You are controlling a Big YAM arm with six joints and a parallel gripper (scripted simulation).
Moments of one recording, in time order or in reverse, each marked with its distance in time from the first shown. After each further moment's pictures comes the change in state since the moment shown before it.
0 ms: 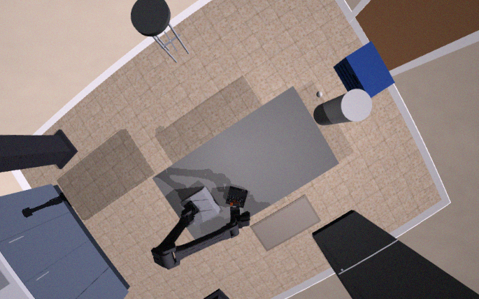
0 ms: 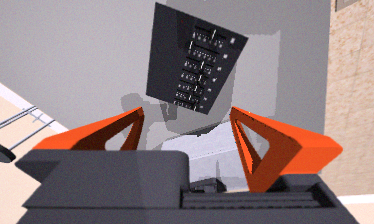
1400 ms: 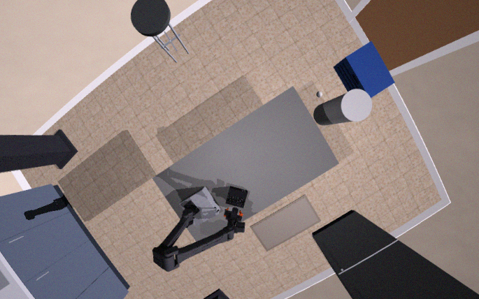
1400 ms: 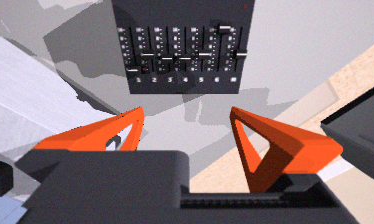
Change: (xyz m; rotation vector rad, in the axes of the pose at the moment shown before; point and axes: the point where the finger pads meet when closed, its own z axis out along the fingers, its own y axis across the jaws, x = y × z) arm 0.016 -0.068 0.056 0.002 -0.109 -1.279
